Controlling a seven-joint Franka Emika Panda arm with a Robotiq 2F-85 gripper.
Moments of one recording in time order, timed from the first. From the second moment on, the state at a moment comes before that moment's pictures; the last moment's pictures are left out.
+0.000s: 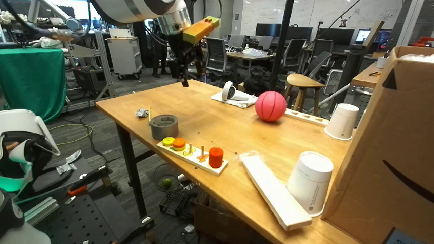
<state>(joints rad) 0.16 -0.09 0.06 -2.44 -0.25 2.68 -1.38</state>
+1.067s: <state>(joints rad) -0.02 0.19 0.03 -2.12 -0.20 2.46 -1.49</state>
